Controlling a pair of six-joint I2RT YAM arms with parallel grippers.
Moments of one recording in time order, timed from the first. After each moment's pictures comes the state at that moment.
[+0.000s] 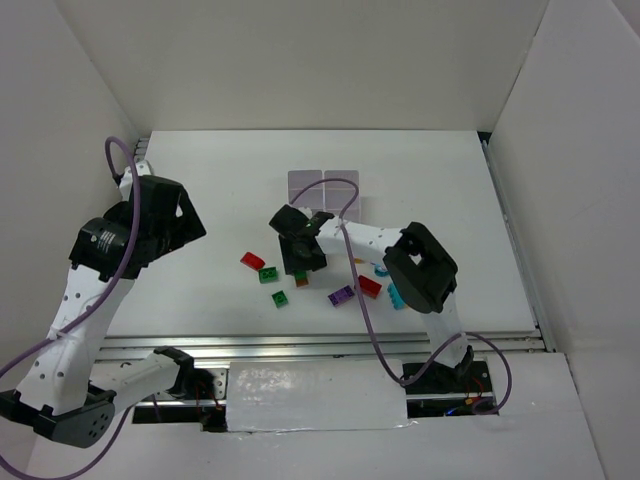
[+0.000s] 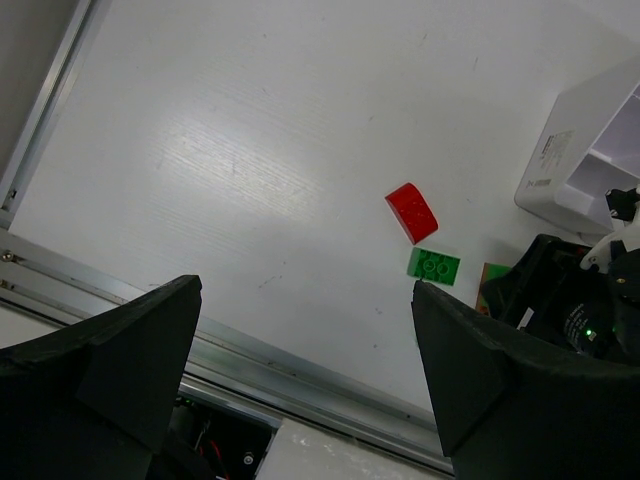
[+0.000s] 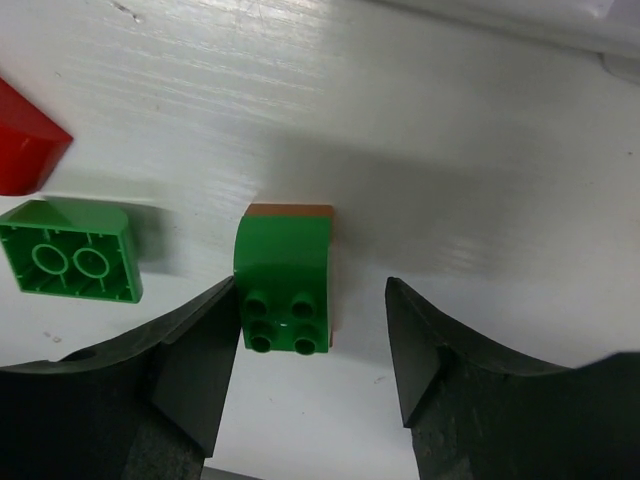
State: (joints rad) left arm -0.34 1.05 1.46 -1.27 -0.50 -0.69; right arm 0.88 2.05 1.52 -0.66 0.18 0.64
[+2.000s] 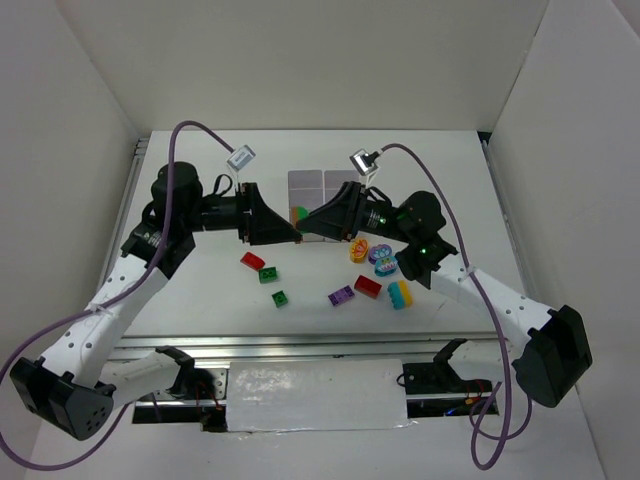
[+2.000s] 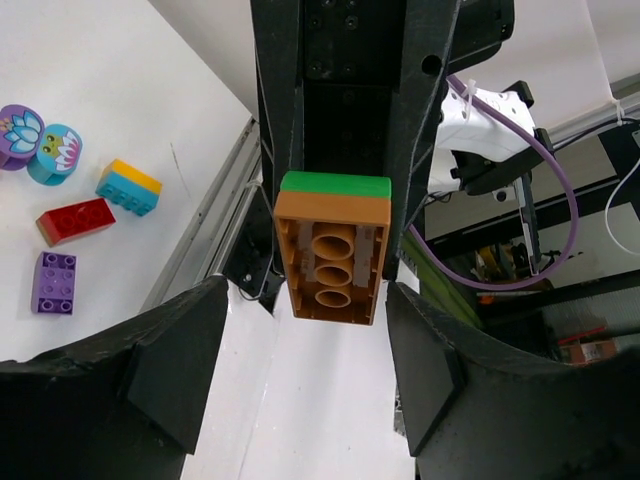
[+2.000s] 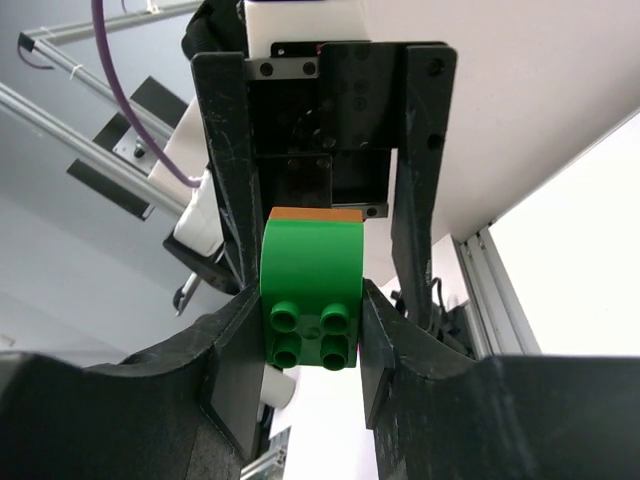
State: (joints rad) left arm -0.41 1.09 1.14 -0.20 0.98 -0.75; right arm 0.65 1.19 0.88 0.67 -0.73 1.15
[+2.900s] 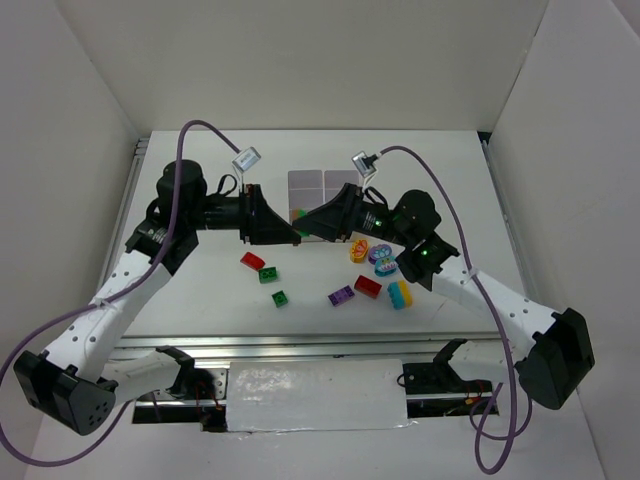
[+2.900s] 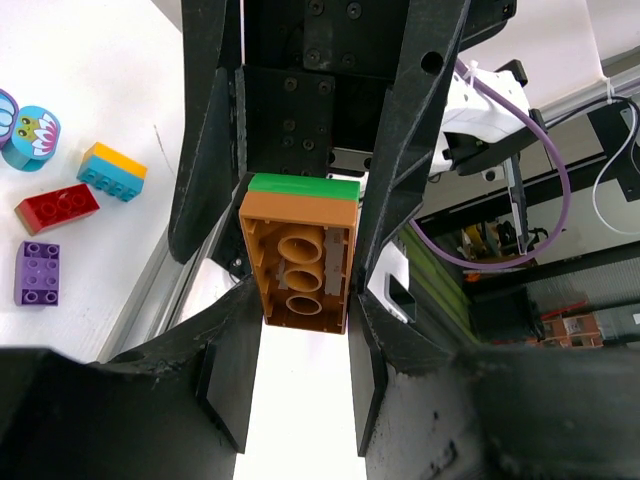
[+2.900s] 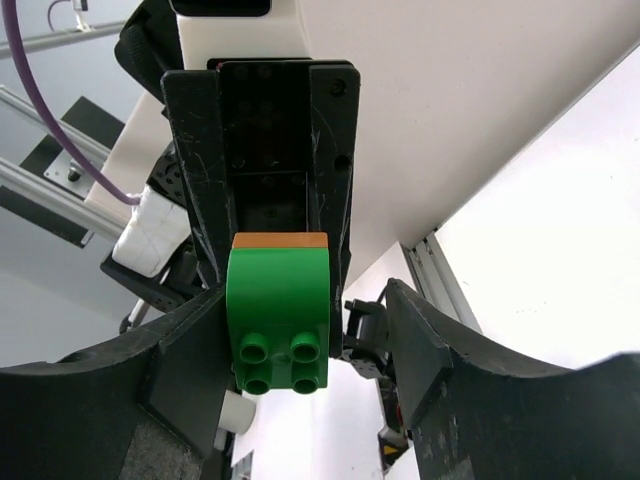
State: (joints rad) left arm -0.40 1.11 1.15 -0.20 1.04 -0.74; right arm 0.67 1.18 0.90 0.52 -0.59 1.02
